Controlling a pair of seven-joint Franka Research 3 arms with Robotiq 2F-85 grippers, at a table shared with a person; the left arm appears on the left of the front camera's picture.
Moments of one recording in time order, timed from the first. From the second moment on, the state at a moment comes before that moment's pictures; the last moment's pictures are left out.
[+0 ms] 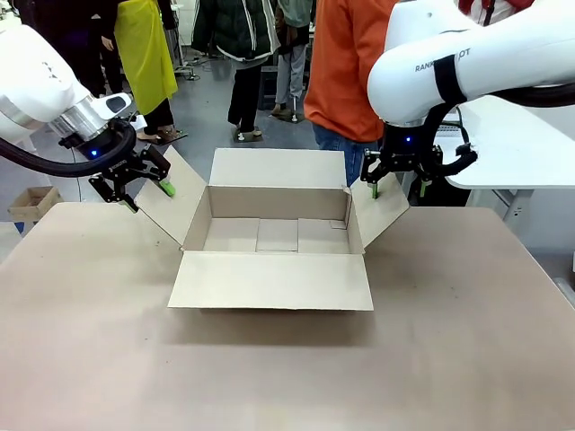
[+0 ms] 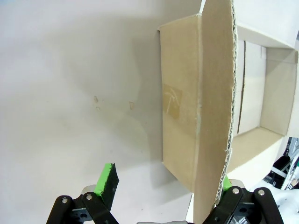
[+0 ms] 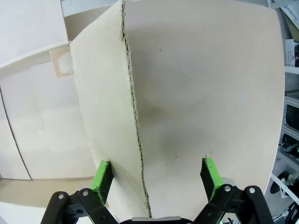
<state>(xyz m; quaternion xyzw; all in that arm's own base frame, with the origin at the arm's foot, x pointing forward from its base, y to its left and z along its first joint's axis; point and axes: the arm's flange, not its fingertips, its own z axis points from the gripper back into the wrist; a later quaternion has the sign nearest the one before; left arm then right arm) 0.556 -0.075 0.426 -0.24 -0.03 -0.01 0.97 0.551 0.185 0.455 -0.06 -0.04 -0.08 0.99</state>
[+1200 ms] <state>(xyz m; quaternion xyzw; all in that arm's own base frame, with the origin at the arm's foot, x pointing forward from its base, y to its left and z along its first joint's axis) 0.556 -0.075 0.426 -0.24 -0.03 -0.01 0.97 0.551 0.185 0.454 -0.06 -0.04 -0.08 0.99</state>
